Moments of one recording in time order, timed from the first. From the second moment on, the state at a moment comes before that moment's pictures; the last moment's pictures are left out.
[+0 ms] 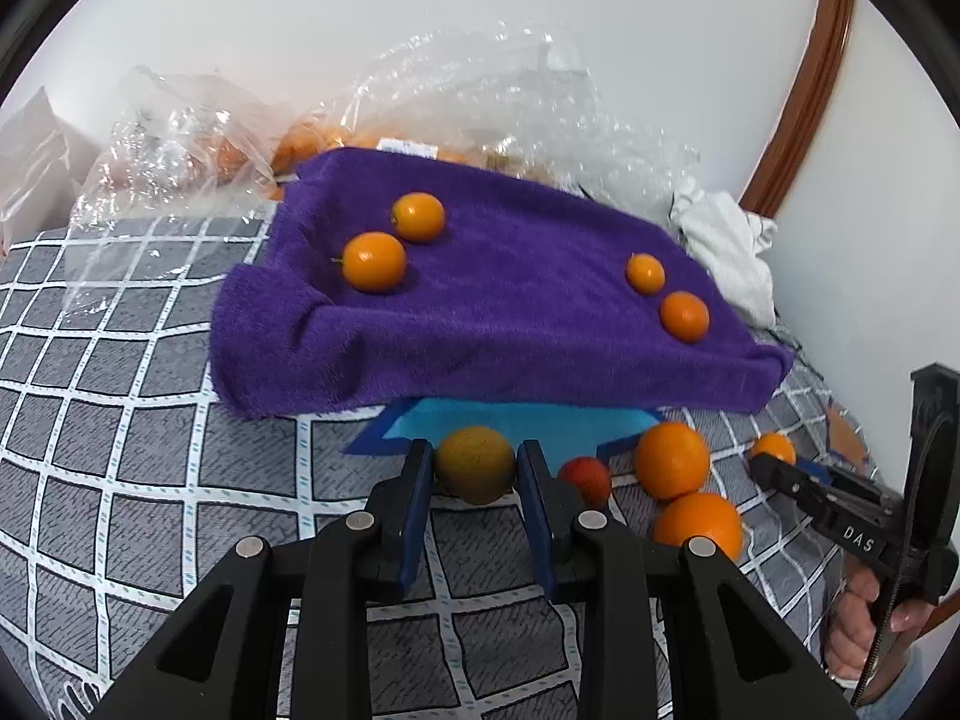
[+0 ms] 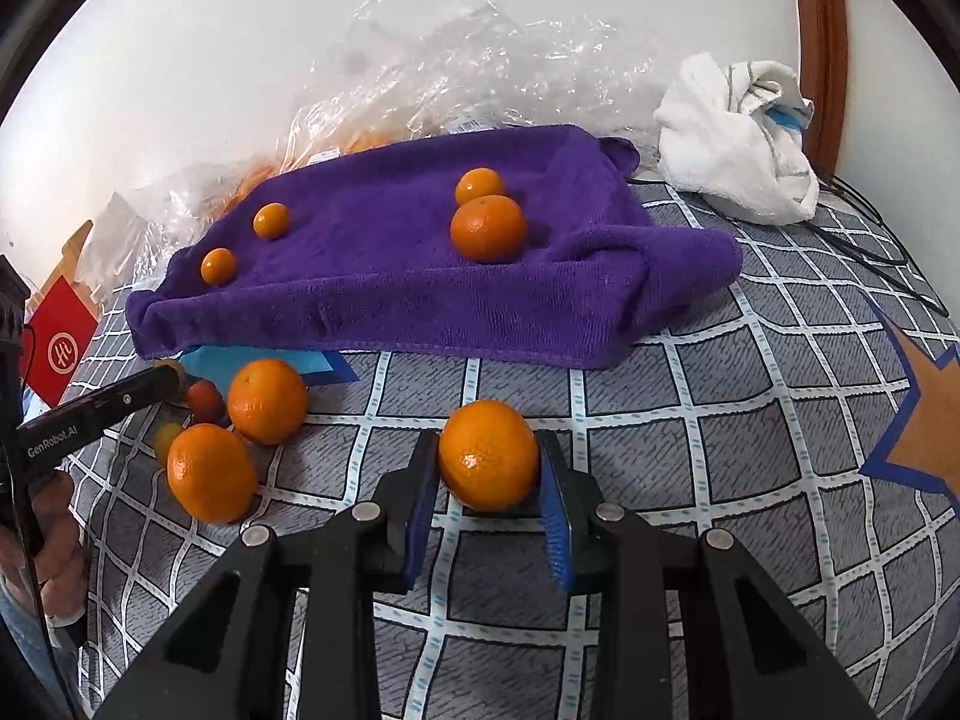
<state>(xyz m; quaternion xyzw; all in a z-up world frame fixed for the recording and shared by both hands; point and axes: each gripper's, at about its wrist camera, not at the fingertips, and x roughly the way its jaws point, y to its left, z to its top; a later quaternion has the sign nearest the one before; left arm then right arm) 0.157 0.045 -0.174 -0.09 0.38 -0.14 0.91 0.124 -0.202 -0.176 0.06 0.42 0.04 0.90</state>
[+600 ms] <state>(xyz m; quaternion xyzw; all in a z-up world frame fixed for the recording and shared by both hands) 0.146 0.091 -0.154 -0.17 0.34 -0.10 0.92 0.118 -0.208 -0.148 0.08 0.40 0.03 0.91</state>
